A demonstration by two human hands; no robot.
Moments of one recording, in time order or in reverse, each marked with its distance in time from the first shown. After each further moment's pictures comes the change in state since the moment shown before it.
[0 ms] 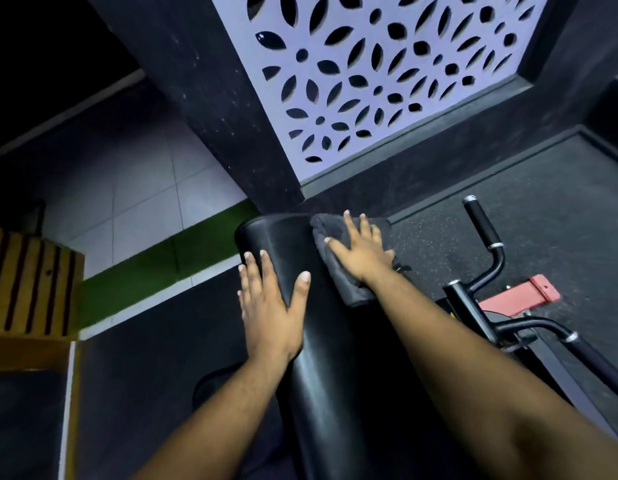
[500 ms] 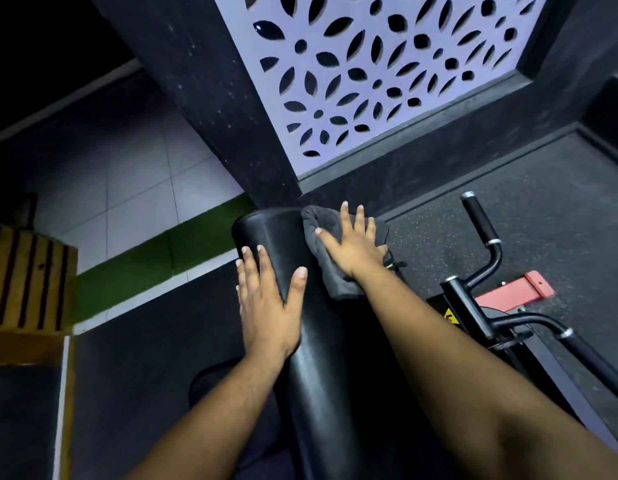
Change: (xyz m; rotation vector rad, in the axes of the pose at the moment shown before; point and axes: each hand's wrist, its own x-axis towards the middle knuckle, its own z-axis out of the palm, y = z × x) left_hand -0.001 0.002 -0.004 -0.024 -0.014 -0.017; right_hand -0.003 -0.014 0.003 0.033 0.000 0.006
